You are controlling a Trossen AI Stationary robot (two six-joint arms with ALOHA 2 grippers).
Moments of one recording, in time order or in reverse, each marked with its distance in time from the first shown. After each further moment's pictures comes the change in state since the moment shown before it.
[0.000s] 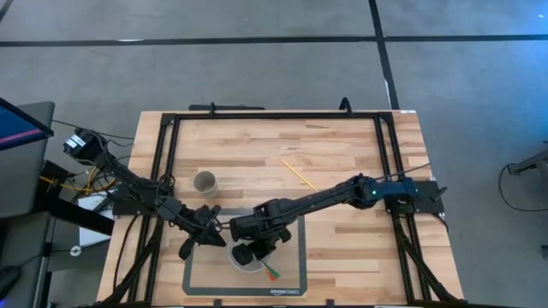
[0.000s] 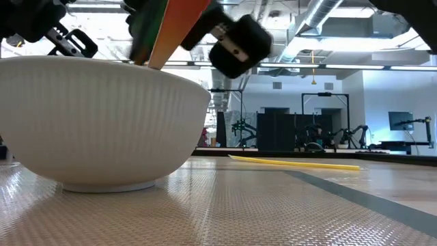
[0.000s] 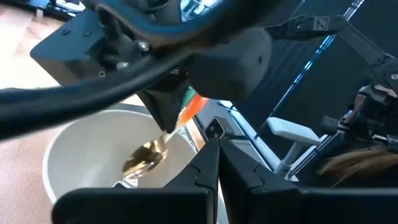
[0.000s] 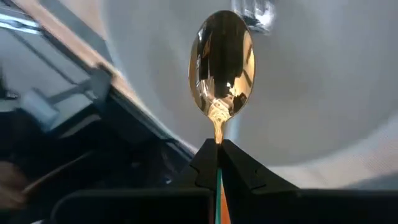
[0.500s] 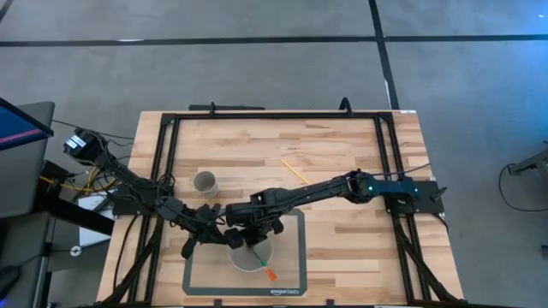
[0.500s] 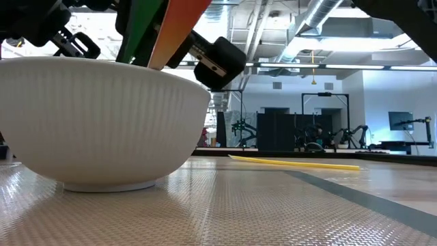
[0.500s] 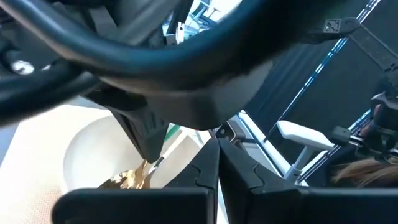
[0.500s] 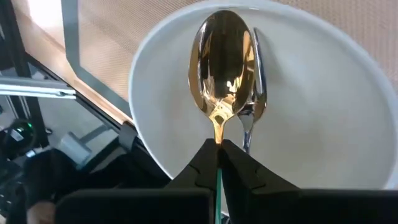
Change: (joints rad) left arm 0.004 0.010 0.000 0.000 -0.027 0.003; right arm -0.071 0.011 0.000 0.078 0.051 0.079
